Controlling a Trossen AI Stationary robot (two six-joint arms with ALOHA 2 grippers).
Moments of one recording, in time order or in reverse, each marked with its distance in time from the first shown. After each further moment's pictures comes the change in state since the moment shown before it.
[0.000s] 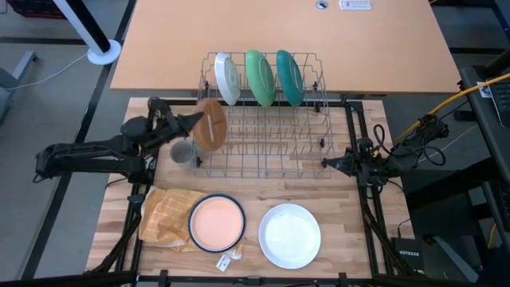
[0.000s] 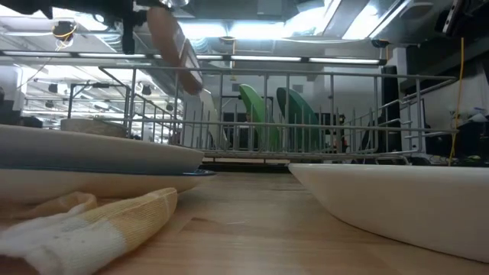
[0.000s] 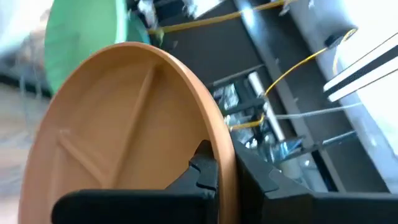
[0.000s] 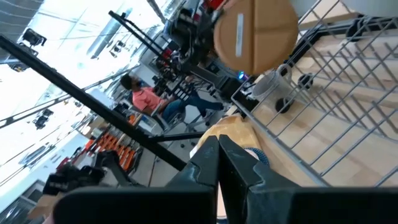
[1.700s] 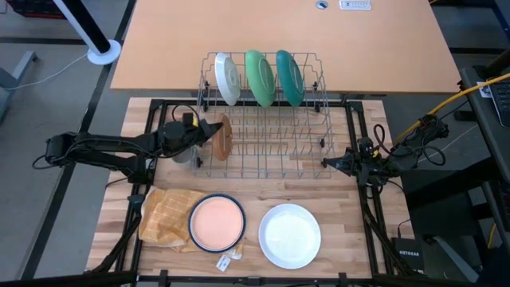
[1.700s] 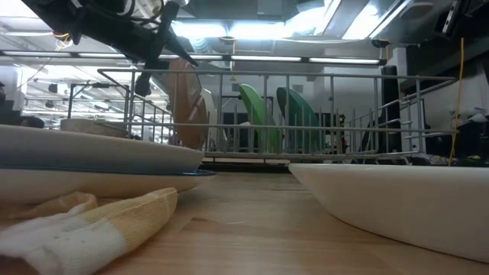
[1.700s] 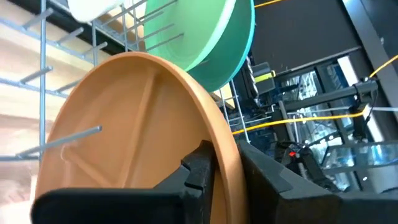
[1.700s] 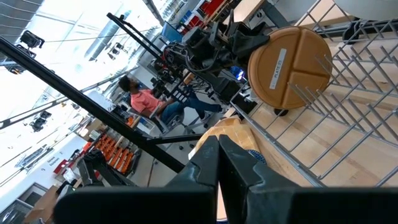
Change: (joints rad) left arm -0.021 0.369 -0.002 0.009 -0.077 -0.071; right arm 0.000 0.000 0.000 0.000 0.009 -0.001
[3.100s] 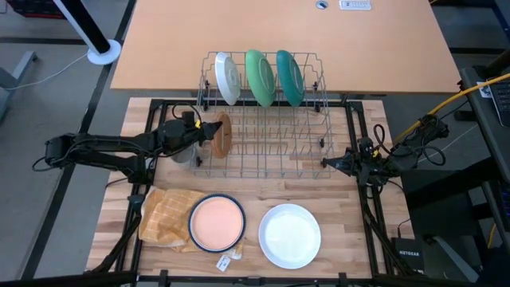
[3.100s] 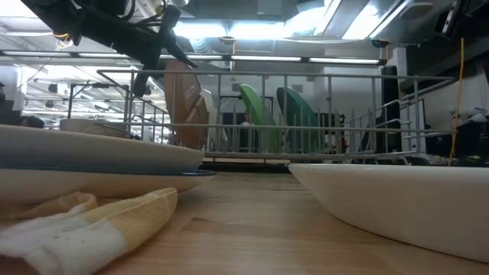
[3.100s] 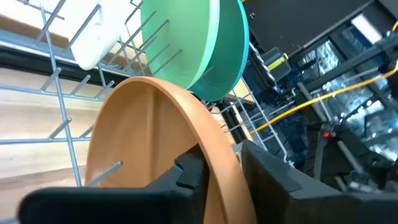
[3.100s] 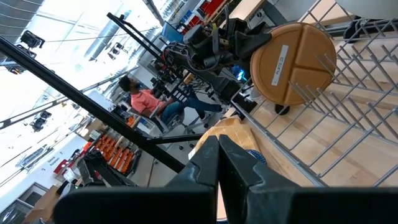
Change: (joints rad) left arm 0.043 0.000 -0.002 -0.031 0.005 0.292; right arm 0.000 0.000 0.000 0.000 -0.001 0.000
